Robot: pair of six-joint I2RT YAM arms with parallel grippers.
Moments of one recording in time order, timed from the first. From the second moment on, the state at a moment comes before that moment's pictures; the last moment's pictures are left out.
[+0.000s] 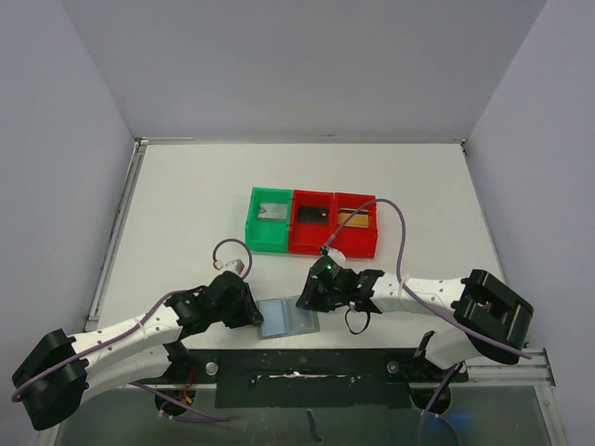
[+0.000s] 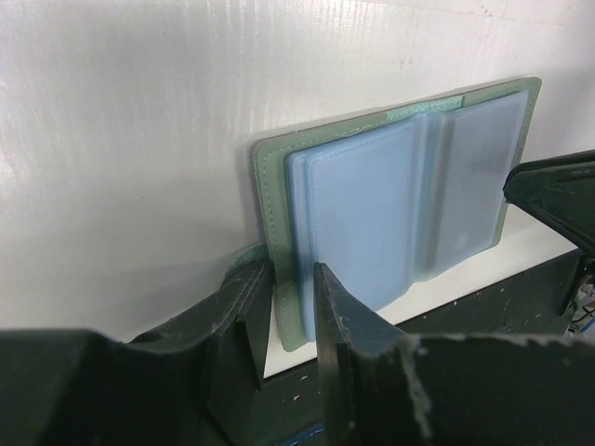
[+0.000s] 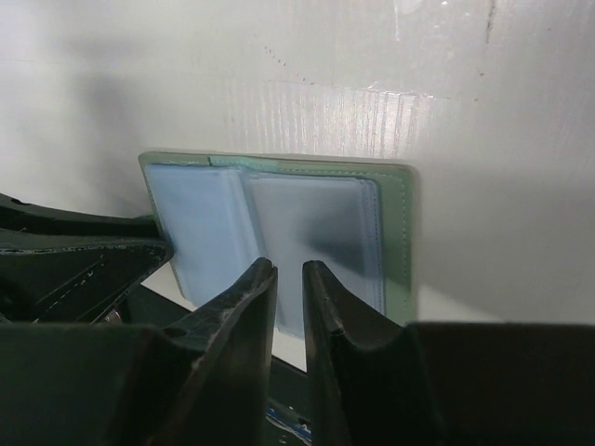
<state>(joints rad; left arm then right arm) -0.88 0.92 0.32 -0.33 -0.02 -1.04 1.01 1.42 0.65 -0.15 0.01 1.12</state>
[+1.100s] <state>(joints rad) -0.88 0.92 0.32 -0.34 0.00 -1.01 1.06 1.53 0.81 -0.36 0.07 1.07</state>
